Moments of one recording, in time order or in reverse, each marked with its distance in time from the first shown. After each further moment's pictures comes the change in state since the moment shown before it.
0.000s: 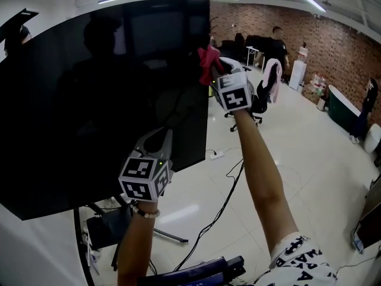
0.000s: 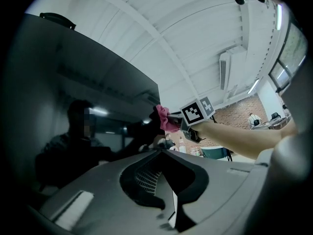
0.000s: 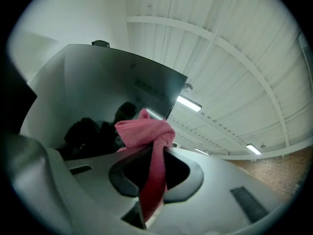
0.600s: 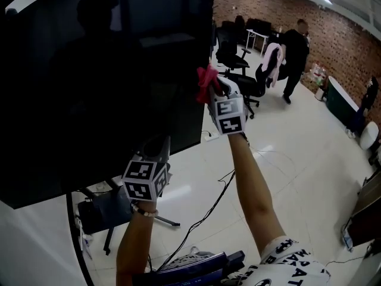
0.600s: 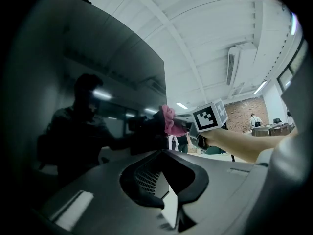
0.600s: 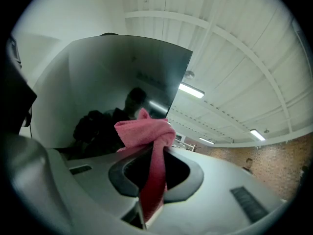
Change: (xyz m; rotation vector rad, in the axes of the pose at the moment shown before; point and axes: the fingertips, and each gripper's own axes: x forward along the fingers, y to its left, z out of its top) left arm 0.008 0.001 -0.096 -0.092 0.122 0.015; right arm -0.026 0.067 -0.115 0.067 0.074 0.048
